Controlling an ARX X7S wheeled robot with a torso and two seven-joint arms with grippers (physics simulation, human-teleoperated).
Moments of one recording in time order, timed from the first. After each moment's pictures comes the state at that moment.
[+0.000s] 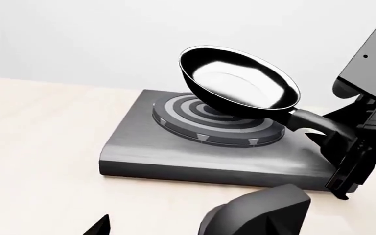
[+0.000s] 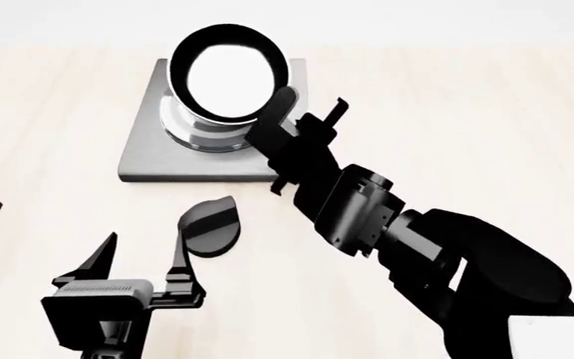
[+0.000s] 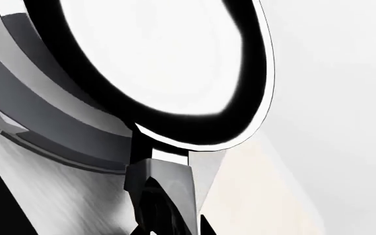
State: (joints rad) left arm 0.01 -0.36 0.20 0.25 -0.40 0.08 -0.25; right arm 1.39 0.00 -1.55 0.89 0.66 0.36 0.35
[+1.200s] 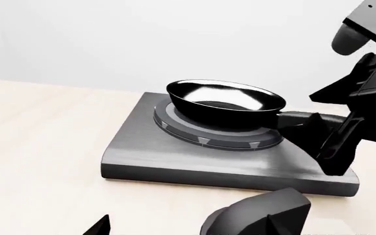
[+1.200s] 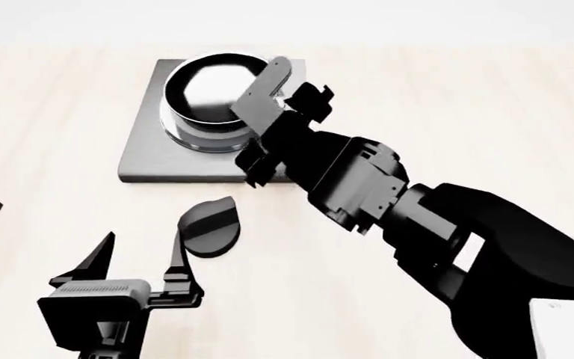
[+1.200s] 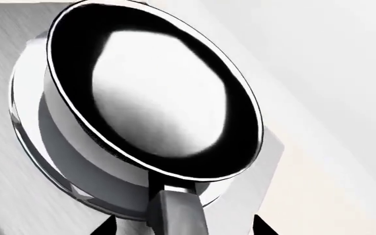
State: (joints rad) left arm 0.01 -0.38 0.20 0.26 -0.41 0.09 -0.26; right arm 1.48 0.02 -1.51 0.82 0.86 0.37 0.19
